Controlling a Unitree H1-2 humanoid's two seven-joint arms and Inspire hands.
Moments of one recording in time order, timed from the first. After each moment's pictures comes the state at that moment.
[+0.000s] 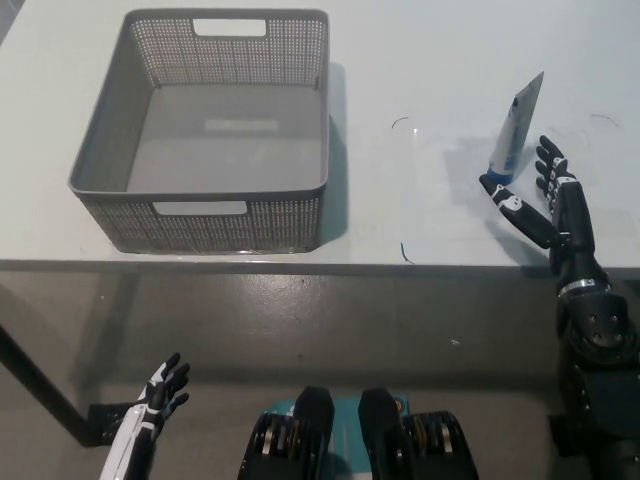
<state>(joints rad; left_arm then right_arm) 0.09 0.14 0.01 0.13 -0.01 -0.23 -0.09 -0.57 -0.11 -0.14 0.58 -0.08 -0.10 -0.10</state>
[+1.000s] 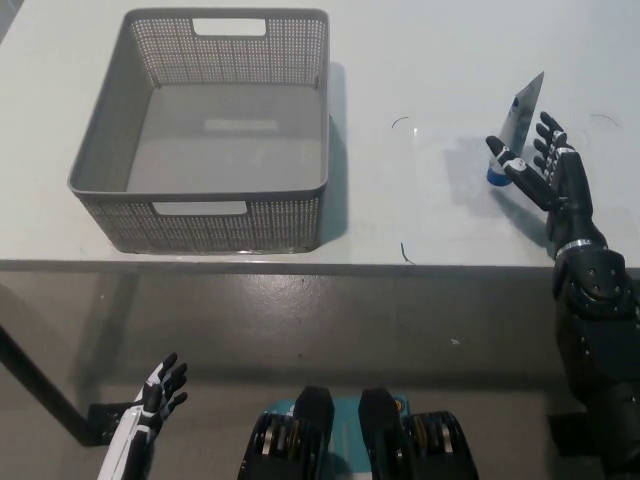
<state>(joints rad) 0.10 0.14 0.01 0.13 -0.03 -0.25 -0.09 -0.73 -0.13 -0.16 0.80 -0.01 -0.11 -0.10</state>
